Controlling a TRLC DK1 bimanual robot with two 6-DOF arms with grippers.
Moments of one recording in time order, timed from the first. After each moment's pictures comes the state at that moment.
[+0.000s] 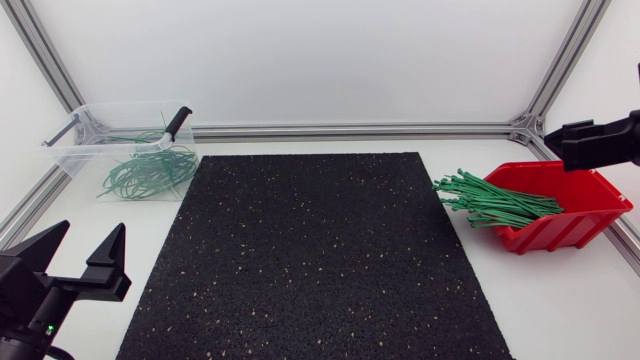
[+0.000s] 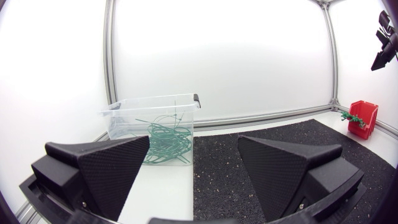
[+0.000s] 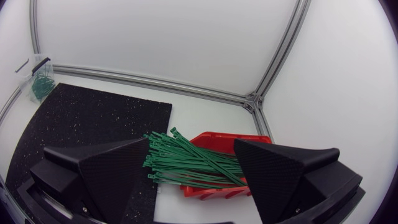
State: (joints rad) left arm 0.00 0.05 0.02 -0.01 0.00 0.07; right arm -0.17 0.95 0.98 -0.61 -0.07 -0.29
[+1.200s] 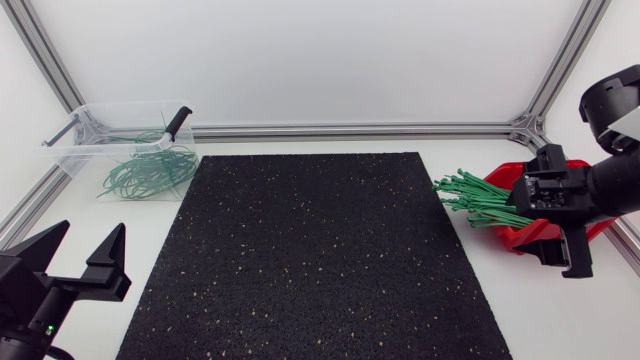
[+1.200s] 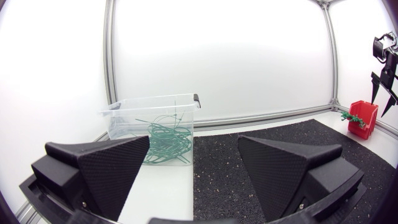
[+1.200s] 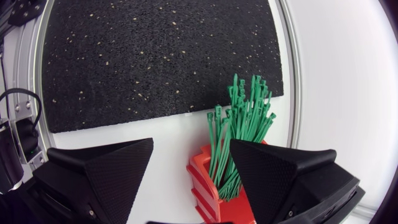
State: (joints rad) left arm 0.00 0.05 0.02 -0.01 0.00 0.07; right arm -0.05 1.19 0.92 -0.91 -0.04 -1.51
